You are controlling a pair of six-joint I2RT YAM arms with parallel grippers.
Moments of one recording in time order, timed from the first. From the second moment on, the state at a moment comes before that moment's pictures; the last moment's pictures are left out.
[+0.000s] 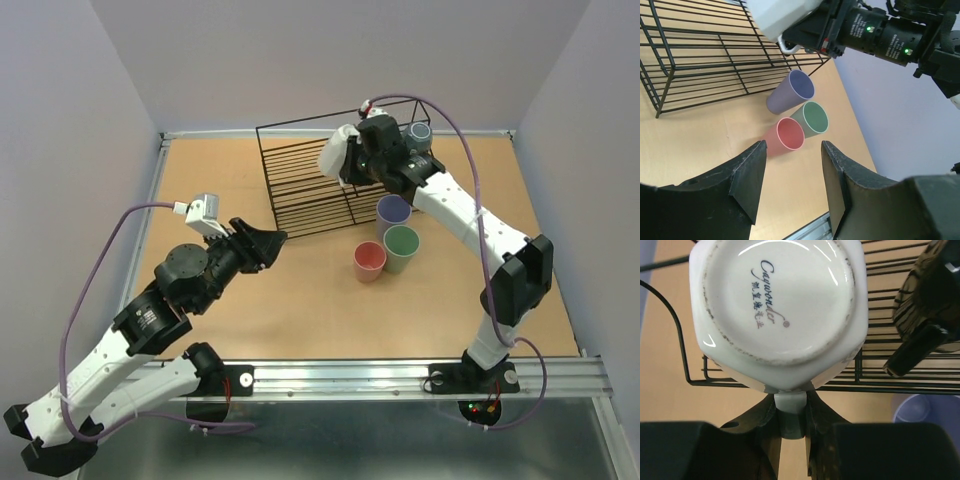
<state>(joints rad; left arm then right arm) -0.85 0.61 0.88 -0.41 -0.32 -0.75 0.61 1.74 1.74 -0.55 0.14 0.49</state>
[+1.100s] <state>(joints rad) -0.85 0.65 0.88 -0.45 -0.35 -0.75 0.66 1.94 1.82 -0.57 0.41 0.40</state>
